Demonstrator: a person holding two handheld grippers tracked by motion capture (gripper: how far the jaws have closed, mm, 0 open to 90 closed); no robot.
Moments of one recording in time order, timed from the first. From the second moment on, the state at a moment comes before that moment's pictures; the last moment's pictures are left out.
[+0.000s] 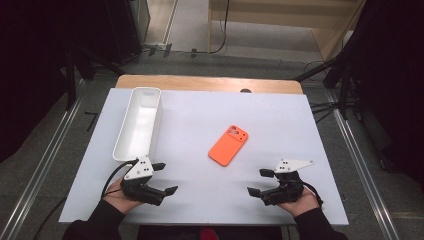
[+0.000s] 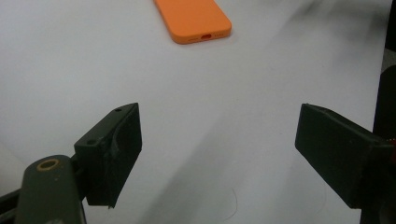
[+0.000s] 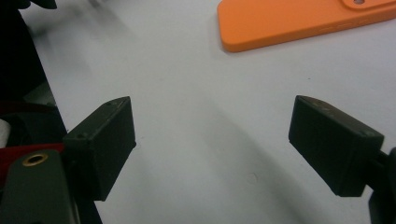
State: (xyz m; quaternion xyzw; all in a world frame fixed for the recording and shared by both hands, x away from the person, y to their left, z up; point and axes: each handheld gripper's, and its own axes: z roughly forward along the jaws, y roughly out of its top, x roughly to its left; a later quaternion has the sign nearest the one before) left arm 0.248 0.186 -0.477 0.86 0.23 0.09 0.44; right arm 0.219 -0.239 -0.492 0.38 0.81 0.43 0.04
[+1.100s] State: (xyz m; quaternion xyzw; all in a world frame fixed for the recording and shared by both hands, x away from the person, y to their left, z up) left arm 0.245 0.190 -0.477 0.86 0.24 0.09 0.43; right arm 0.218 -0.238 -0.492 0.38 0.82 0.43 0.04
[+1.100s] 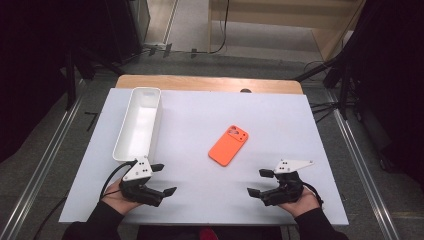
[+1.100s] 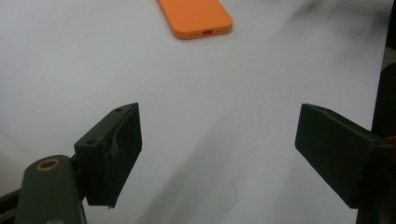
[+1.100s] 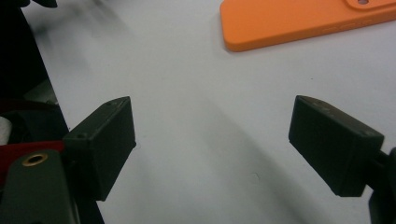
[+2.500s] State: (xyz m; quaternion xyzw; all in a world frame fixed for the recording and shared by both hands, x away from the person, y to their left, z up) left arm 0.264 0.175 -0.453 0.85 0.27 0.06 0.45; right arm 0.232 -0.238 -0.498 0.37 0.82 0.44 0.01
